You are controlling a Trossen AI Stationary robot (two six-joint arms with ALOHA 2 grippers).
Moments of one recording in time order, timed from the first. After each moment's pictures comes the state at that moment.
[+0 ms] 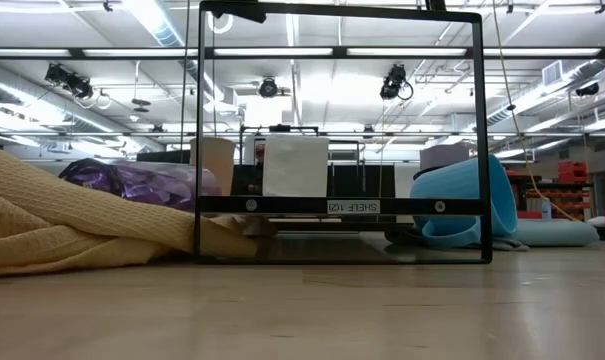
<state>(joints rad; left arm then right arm) 0.07 1.28 1.34 -0.64 -0.17 0.16 -0.29 1.12 1.37 -0.49 0.03 0.66</state>
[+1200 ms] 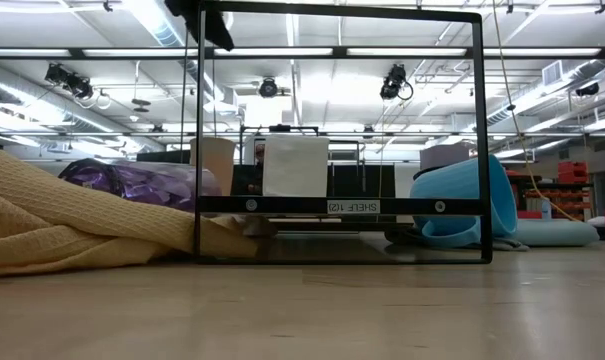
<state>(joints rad) 0.14 1.28 1.34 -0.90 -0.02 0.10 -0.24 1.12 1.37 -0.33 0.02 0.46</state>
